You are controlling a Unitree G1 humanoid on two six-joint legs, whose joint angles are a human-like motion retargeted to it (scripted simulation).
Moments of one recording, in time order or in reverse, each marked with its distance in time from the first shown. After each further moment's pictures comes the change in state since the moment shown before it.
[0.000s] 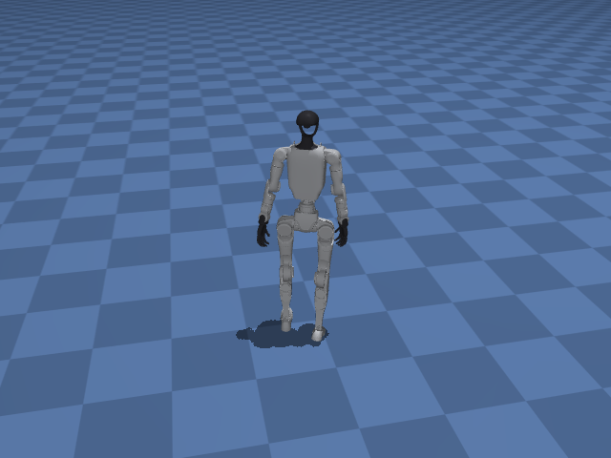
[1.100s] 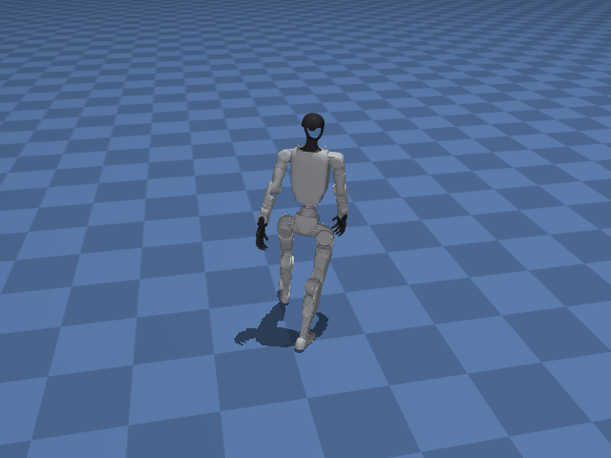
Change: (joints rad) left arm 0.061 0.018 0.119 0.031 0.031 -0.038 -0.059; right arm -0.295 0.064 0.044 -0.064 -0.025 -0.034 -0.020; waist 0.087 -0.047 0.036; left_leg -0.333 0.070 0.188 -0.210 0.253 0.259; right_leg 0.135 0.024 -0.130 -0.159 -0.137 -0.152
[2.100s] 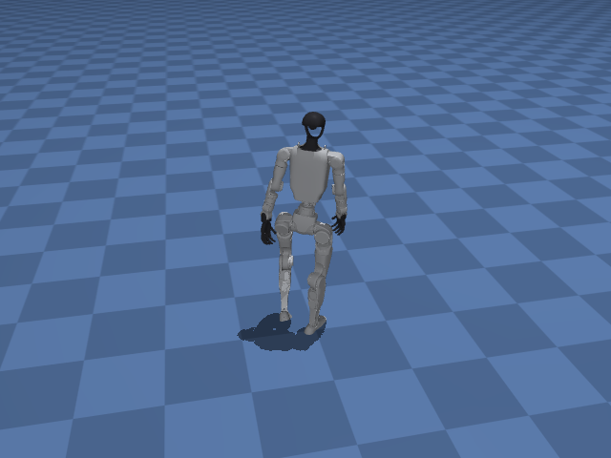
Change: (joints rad) left arm -0.131 -0.035 -0.160 -0.077 0.026 -0.024 -0.111; right arm 0.005 -0.004 -0.008 -0.007 -0.009 0.002 -0.032; waist -0.035 -0.013 0.046; left_leg 0.095 -0.090 -0.046 0.807 0.076 -0.489; right_leg -0.168 -0.129 -0.107 -0.058 0.111 0.189
